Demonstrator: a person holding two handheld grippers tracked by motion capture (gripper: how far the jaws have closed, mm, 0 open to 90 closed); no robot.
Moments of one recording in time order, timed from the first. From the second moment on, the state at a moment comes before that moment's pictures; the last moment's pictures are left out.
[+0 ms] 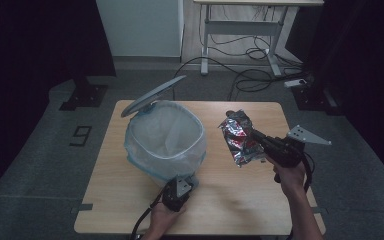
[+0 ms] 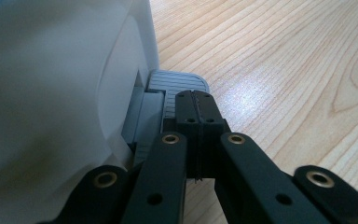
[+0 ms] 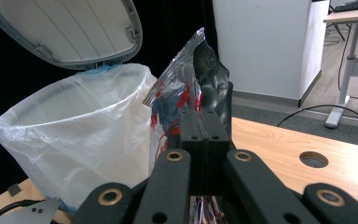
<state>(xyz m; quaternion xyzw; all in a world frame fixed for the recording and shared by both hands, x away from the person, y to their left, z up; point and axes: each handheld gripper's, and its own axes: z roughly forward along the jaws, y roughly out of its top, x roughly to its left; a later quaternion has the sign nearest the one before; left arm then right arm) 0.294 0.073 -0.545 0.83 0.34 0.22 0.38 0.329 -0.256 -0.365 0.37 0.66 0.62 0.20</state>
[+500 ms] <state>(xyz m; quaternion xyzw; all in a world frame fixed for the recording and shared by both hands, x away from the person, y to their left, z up) 0.294 0.073 -0.545 0.83 0.34 0.22 0.38 0.333 -0.248 -0.353 0.36 0.66 0.63 0.21</state>
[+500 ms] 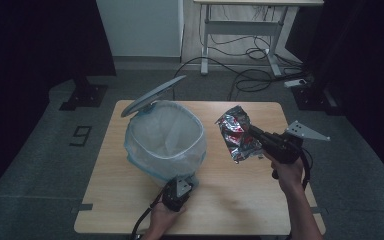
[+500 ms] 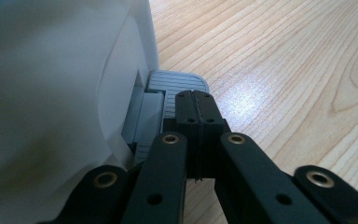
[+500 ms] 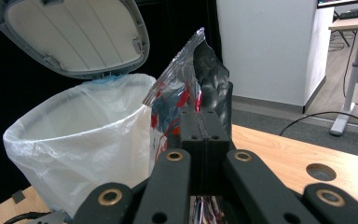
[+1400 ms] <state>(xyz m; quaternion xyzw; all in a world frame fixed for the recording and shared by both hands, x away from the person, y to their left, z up) 0.294 0.073 -0.545 0.83 0.34 0.22 0.38 0.338 -0.231 -0.332 0.34 0.66 0.64 0.21</state>
